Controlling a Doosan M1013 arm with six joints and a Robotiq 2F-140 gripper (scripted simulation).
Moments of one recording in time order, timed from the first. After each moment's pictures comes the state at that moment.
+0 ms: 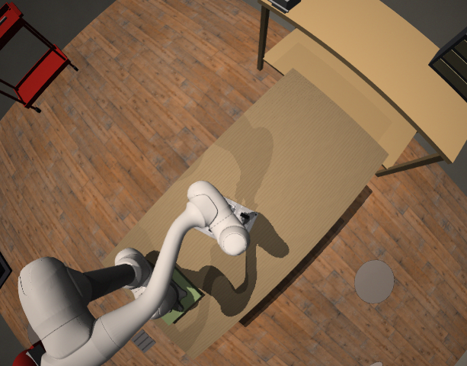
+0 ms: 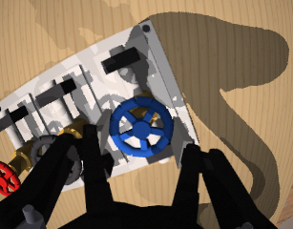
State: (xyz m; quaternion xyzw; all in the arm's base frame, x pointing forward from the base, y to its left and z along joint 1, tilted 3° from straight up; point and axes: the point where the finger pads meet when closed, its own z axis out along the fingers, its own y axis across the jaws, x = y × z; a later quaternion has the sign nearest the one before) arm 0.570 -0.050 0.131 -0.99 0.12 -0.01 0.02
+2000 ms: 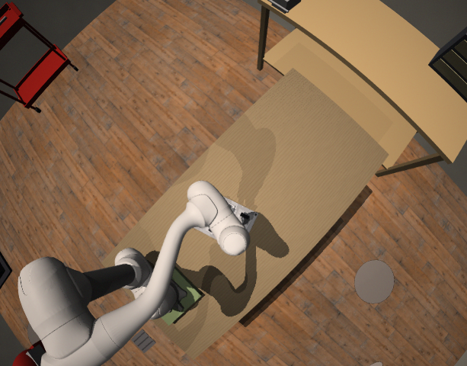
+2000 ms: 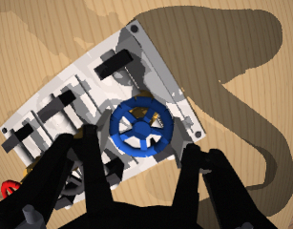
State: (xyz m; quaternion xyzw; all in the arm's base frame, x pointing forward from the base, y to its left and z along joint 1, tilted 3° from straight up) arm 0.570 -0.050 0.131 -0.98 0.20 -0.01 0.02
